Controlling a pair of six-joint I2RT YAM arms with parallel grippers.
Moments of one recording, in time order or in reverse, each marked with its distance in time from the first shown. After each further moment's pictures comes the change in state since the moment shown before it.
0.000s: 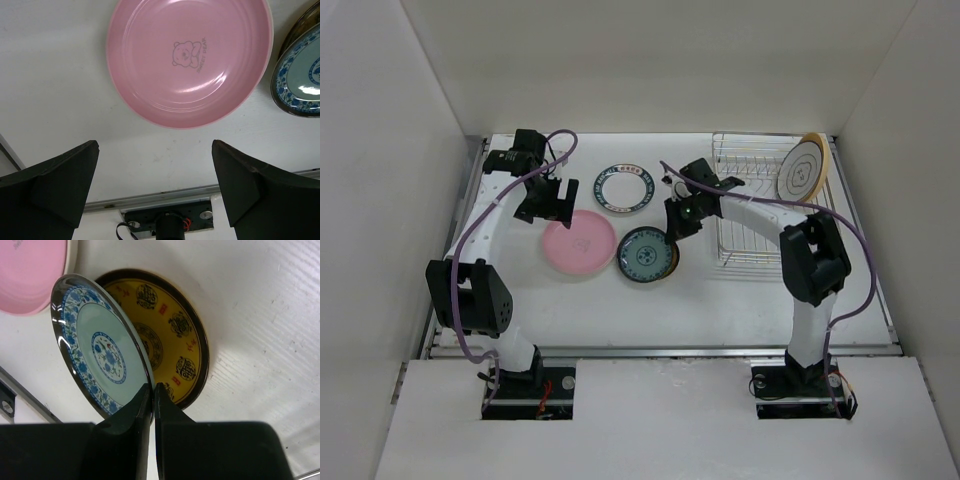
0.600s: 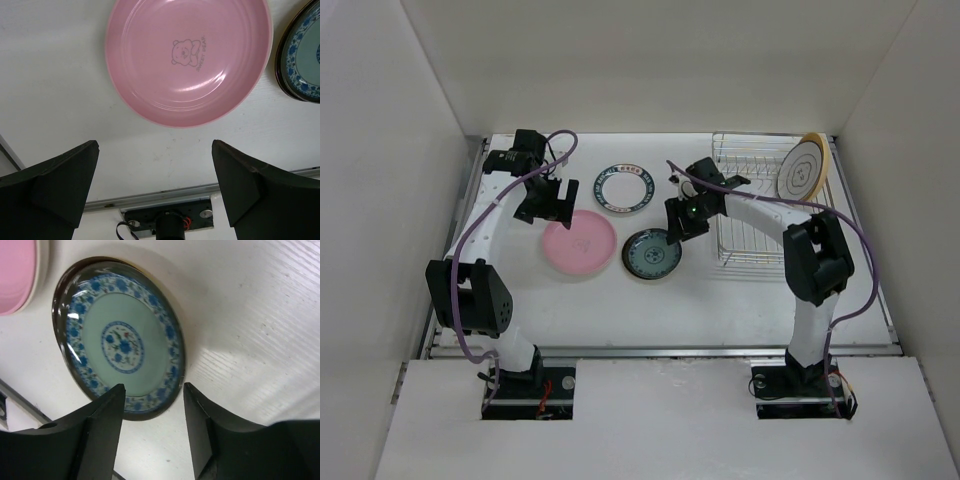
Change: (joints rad) left arm 0.000 0.000 -0.001 -0.004 0.003 0.003; right arm -0.033 -0.011 -0.020 -0.028 0.014 -0.010
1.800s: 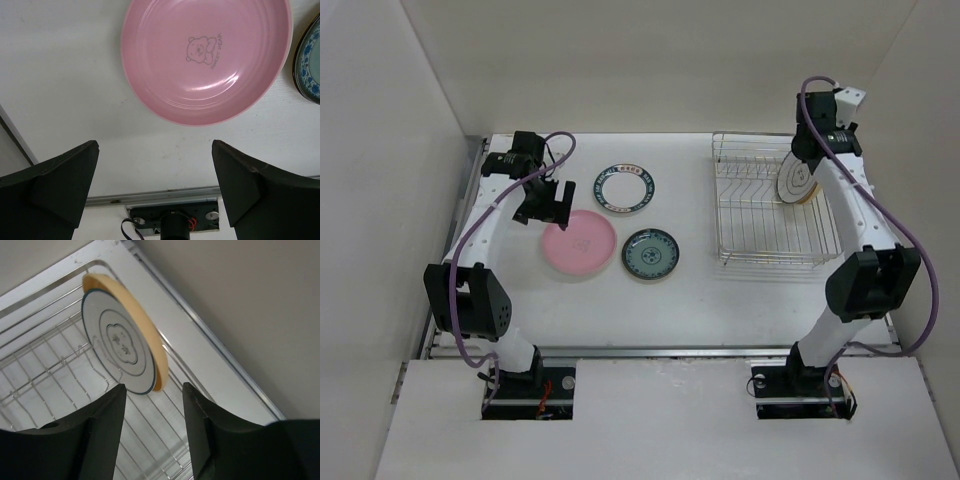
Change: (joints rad) left arm 0.000 -0.023 -0.022 0.006 -0.059 0.000; right arm -0.409 -0.227 0.304 -0.129 1.109 0.177
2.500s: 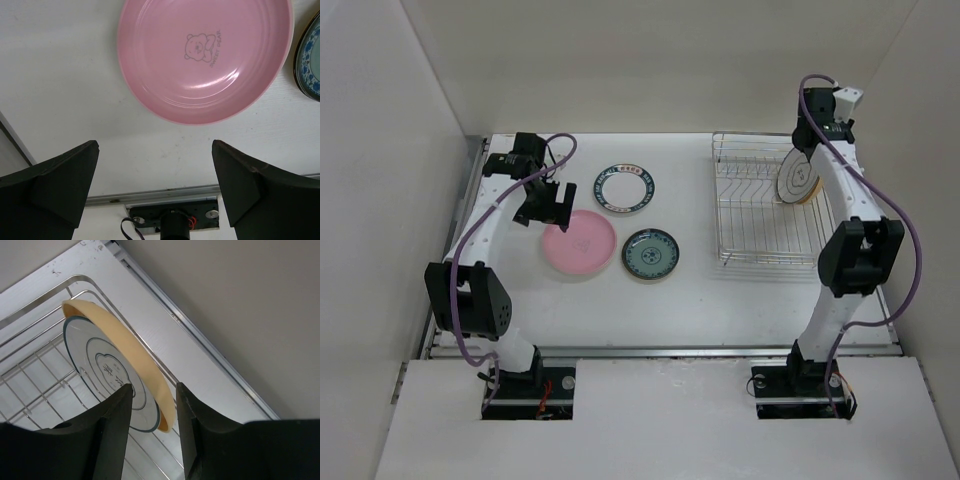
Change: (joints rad) left arm 0.000 0.003 -0.011 0.001 0.007 0.003; right arm -0.077 0.196 0.111 0.060 0.014 -0.030
